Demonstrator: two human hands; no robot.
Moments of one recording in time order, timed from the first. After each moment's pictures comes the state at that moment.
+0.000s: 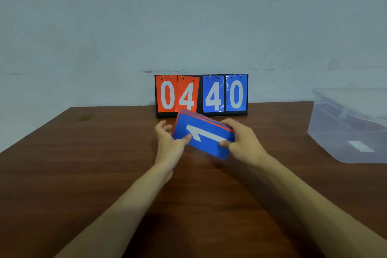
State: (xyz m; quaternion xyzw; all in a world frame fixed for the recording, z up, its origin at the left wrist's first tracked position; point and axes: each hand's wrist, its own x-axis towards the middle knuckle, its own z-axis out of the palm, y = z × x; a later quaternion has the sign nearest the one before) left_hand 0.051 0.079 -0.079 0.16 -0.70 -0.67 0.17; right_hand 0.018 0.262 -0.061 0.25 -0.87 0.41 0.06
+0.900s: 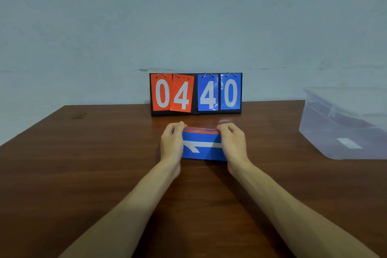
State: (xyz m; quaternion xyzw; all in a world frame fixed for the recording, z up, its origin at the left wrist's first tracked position) left_hand 0.045 0.105 -0.084 0.17 -0.67 -0.69 0.21; right_hand 0.026 0.232 -0.078 -0.01 -0.72 0.69 0.06
